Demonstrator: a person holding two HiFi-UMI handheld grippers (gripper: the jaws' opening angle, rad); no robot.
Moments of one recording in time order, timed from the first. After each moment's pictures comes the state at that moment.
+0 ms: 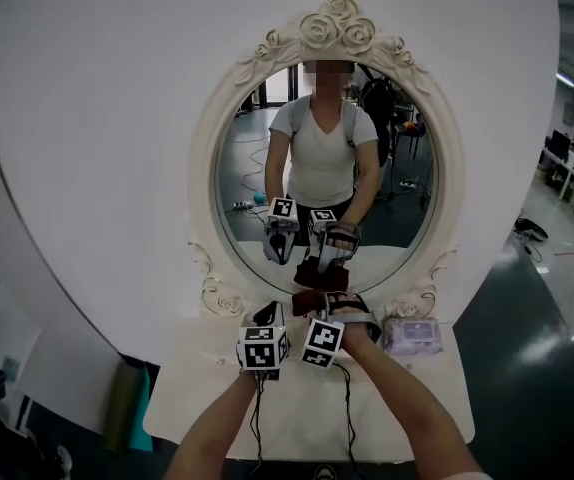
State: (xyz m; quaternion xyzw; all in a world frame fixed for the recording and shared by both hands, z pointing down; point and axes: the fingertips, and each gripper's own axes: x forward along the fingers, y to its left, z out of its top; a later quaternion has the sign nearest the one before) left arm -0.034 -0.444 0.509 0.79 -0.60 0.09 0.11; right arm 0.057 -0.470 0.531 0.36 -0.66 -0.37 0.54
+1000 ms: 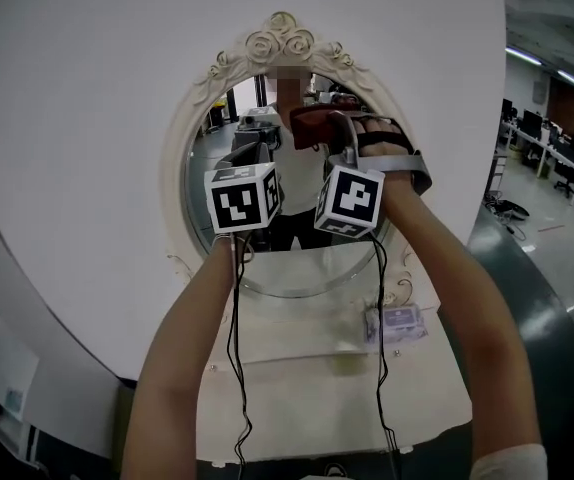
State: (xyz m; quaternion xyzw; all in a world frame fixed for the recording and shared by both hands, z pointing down) left arm 0.029 -0.483 0.122 0.81 -0.58 -0.04 -0.08; right arm 0.138 -0.466 0.091 0.56 -0.47 -0.57 0.37
